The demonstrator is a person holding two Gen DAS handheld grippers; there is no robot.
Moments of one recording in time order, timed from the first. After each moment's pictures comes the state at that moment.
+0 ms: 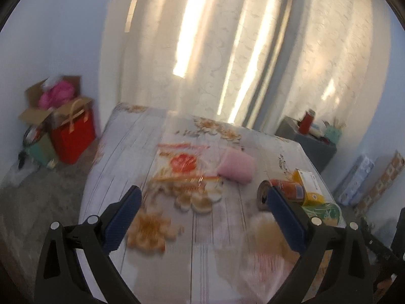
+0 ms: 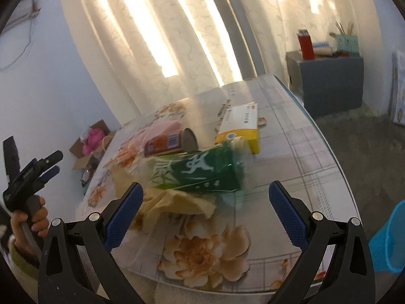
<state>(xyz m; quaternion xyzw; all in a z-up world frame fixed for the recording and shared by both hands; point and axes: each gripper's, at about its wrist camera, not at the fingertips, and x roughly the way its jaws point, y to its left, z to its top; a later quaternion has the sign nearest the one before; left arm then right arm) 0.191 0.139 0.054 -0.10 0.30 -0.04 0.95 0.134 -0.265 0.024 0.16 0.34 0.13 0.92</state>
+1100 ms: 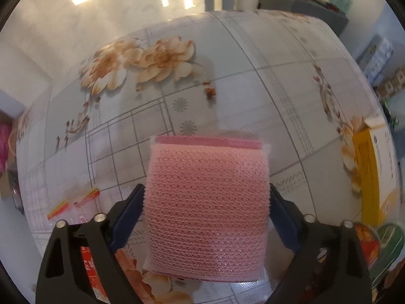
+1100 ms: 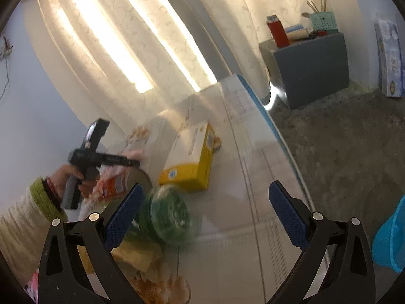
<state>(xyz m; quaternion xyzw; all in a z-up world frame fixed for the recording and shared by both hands) 0.483 0.006 -0.059 0.10 0.60 -0.11 0.79 0.199 -0.341 0.010 0.23 0.35 0.09 0.90</state>
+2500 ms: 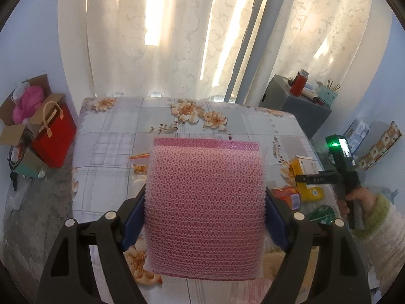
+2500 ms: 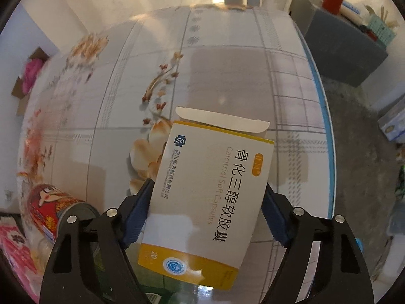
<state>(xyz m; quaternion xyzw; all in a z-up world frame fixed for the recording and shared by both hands) 0.284 0.131 0.106 -0.06 0.41 -0.08 0.90 0.389 -0.269 -0.029 0.01 0.62 0.05 0.78</state>
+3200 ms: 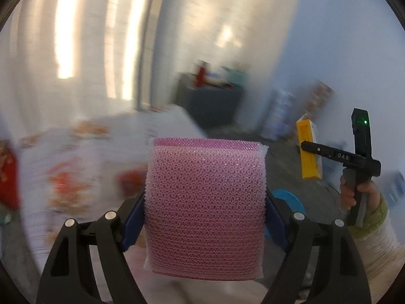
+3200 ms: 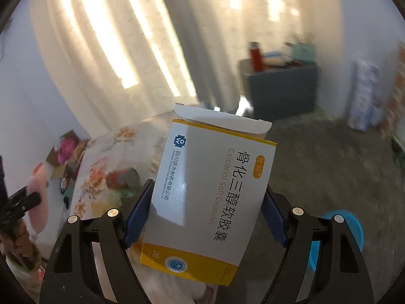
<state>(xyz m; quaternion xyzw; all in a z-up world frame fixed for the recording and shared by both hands) 0.149 -0.063 0.161 0.00 0.38 -0.31 0.87 0.077 -0.475 0.146 0.15 0.39 0.01 0.91</state>
